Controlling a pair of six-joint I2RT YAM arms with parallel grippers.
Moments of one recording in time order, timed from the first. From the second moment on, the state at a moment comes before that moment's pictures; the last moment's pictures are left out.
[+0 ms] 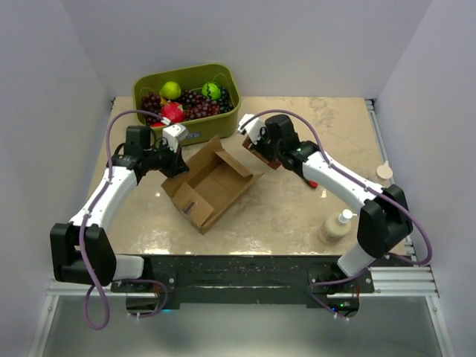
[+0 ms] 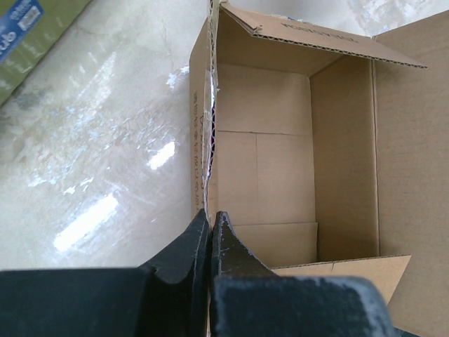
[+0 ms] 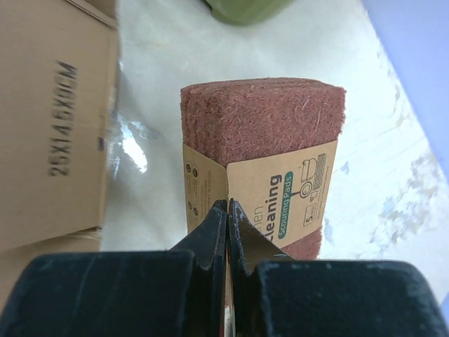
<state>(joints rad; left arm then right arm) -0.09 1.34 1.00 -0.46 0.64 0.27 0.60 1.60 1.29 -0.30 0.05 -0.49</state>
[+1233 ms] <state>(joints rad) -0.03 1.42 1.35 -0.41 0.48 0.34 0.53 1.57 1.63 -0.61 0.32 -0.13</state>
